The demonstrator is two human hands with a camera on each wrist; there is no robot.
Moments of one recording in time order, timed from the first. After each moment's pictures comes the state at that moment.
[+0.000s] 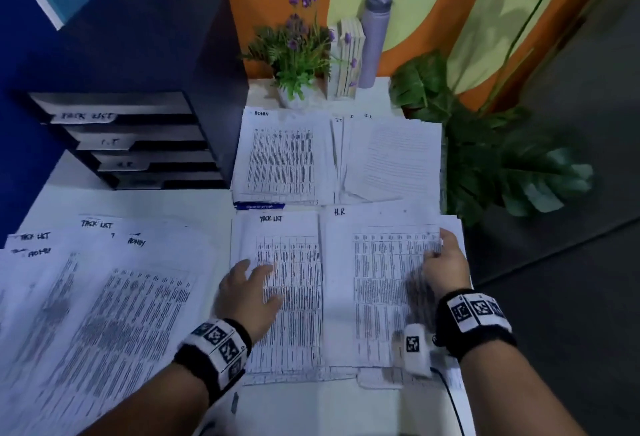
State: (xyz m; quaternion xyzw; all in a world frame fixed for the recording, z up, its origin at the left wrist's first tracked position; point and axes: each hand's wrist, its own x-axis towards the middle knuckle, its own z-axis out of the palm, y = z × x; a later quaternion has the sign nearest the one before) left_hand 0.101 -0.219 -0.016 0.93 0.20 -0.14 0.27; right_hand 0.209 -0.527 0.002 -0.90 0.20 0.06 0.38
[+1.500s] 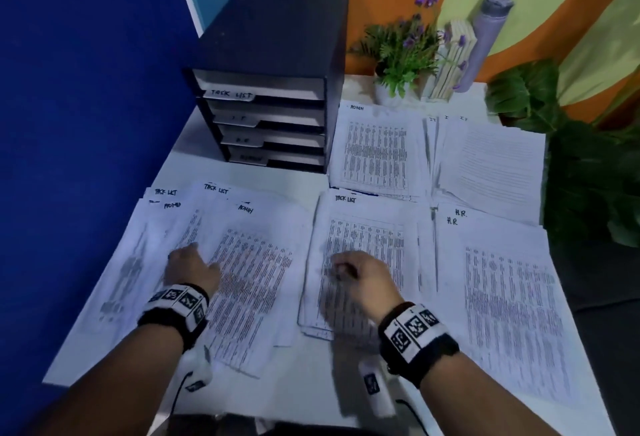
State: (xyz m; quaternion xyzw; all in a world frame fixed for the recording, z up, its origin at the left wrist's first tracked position) left_hand 0.025 0.013 -0.018 0.85 0.47 -0.07 0.23; right_hand 0.109 -0.280 0.010 -0.85 -0.14 0.23 0.46
